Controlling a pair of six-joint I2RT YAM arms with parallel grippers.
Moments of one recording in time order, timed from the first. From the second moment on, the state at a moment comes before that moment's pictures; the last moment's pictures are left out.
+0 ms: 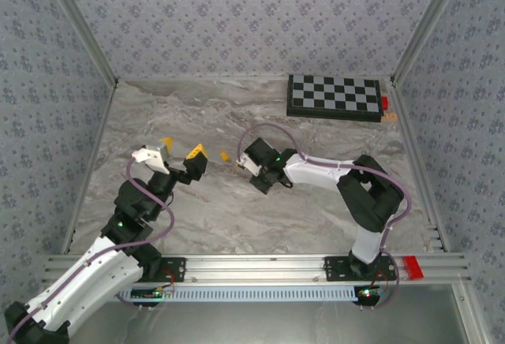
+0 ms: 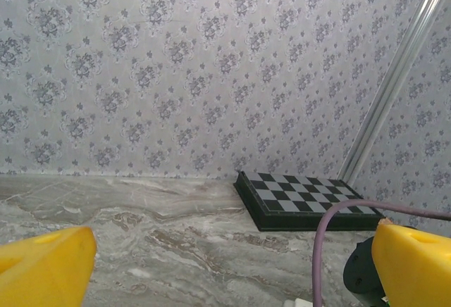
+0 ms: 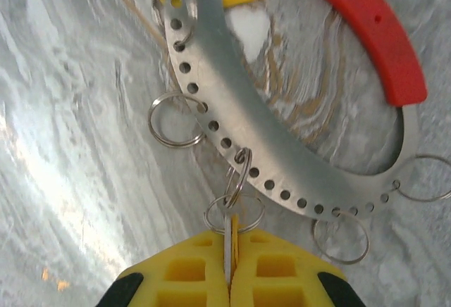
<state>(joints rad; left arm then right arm) -0.66 0.51 0.42 0.21 -0.25 -0.28 0.83 1.78 1.11 -0.47 0.09 -0.19</state>
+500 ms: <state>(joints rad) -0.66 0.54 0.42 0.22 -0.23 -0.29 0.83 1.78 1.11 -0.67 0.09 -0.14</state>
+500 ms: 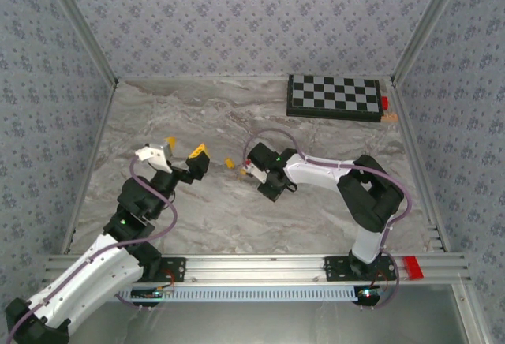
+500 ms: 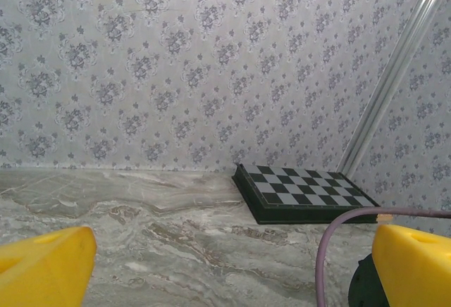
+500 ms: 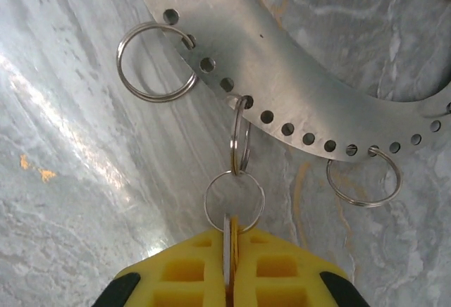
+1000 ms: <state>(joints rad) -0.65 0.56 0.42 0.22 -0.24 -0.29 0.82 1.50 1.02 -0.70 0.09 -0.10</state>
